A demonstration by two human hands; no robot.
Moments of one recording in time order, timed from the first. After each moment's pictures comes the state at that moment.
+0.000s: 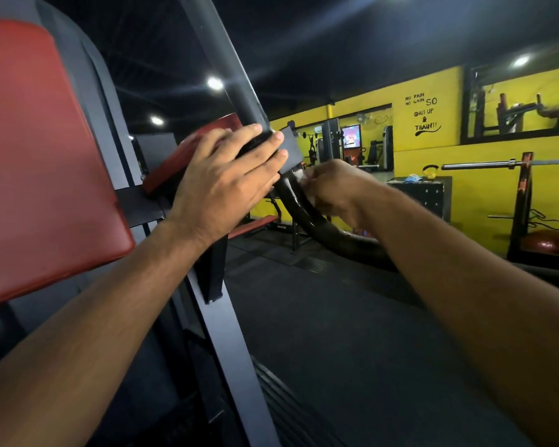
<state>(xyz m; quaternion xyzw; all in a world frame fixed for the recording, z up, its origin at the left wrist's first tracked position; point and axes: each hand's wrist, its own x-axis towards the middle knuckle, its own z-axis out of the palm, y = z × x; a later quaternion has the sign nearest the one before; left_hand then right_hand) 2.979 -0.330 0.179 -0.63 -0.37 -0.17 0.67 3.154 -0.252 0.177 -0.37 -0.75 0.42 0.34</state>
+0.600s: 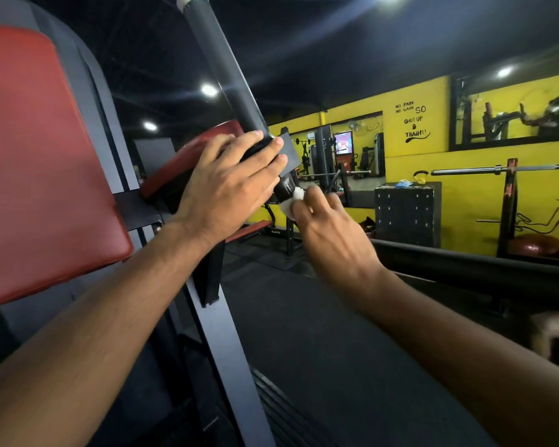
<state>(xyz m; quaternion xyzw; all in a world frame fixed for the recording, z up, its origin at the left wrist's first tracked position) 2.983 -0.330 0.179 -0.62 -0.37 -0.16 0.67 3.161 -0.302 0.112 -0.30 -0.83 -0.29 0.37</state>
